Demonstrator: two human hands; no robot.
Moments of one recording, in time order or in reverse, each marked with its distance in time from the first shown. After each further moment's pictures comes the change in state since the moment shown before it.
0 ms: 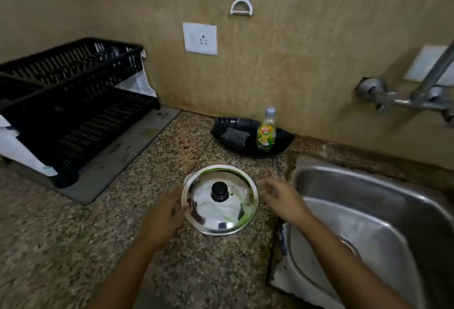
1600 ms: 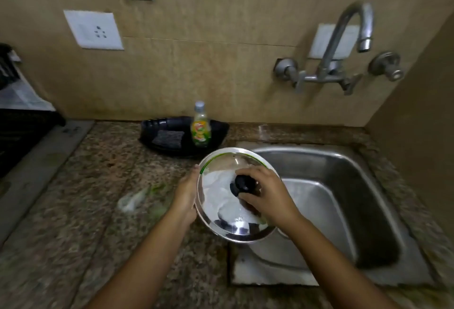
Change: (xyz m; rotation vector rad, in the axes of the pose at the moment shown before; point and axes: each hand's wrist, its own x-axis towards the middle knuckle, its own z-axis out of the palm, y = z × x) left_hand 0.072 0.181 0.064 -1.171 -0.288 -0.476; right_hand -0.047 0.015 -0.043 -0.017 0.322 0.033
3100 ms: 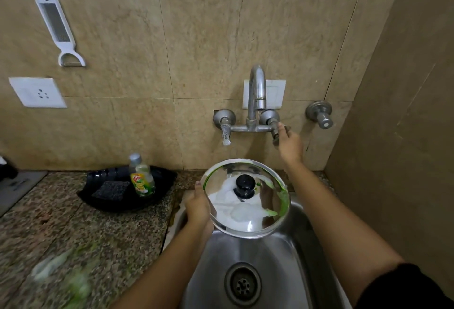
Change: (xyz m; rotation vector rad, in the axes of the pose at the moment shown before) left_hand 0.022 -0.014 0.242 -0.092 0.258 0.120; right_hand 0.149 0.145 -0.232 0.441 0.594 0.367
